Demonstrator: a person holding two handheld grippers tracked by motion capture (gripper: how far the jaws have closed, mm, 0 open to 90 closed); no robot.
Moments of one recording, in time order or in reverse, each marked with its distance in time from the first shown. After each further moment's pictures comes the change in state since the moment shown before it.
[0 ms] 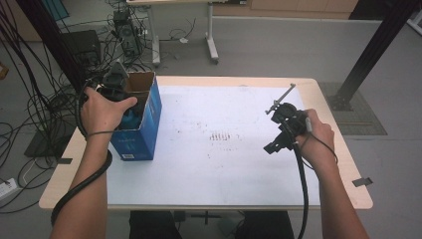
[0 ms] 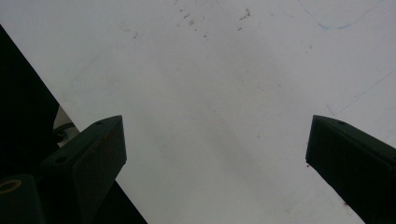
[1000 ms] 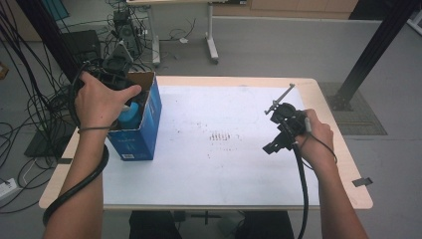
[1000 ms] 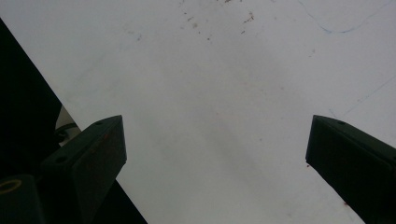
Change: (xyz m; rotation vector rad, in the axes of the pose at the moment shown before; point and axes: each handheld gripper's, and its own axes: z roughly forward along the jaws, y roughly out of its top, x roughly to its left) left arm -0.032 -0.003 -0.061 -0.058 0.010 0.093; right arm 0.002 0.001 0.001 -0.015 0.007 -0.004
